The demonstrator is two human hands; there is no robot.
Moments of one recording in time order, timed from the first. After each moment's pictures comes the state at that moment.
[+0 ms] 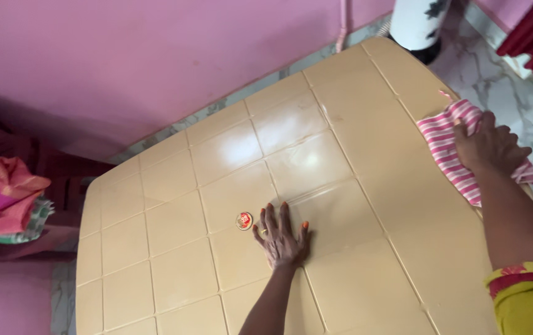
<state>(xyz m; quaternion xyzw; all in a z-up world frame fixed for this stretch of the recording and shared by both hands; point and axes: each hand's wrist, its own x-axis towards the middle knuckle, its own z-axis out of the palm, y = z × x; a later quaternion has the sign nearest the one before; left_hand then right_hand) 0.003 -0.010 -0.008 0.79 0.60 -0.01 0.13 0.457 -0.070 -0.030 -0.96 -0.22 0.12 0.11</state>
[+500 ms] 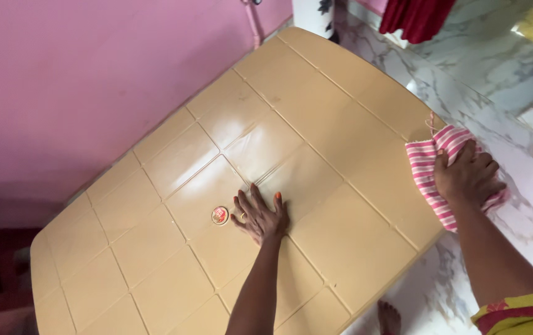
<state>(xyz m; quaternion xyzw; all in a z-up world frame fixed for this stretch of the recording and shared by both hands) -0.010 -0.015 -0.026 0.80 0.58 0.05 0.13 0.304 -0.290 -0.034 -0.99 -0.05 0.02 0.11</state>
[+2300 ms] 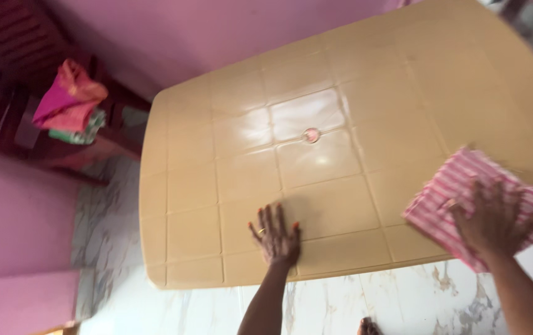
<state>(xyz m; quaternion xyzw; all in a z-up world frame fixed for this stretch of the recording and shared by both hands) -0.275 -0.157 0.008 0.73 0.67 -0.01 0.12 0.168 -0.299 -0.053 -0.89 -0.44 0.04 0.12</state>
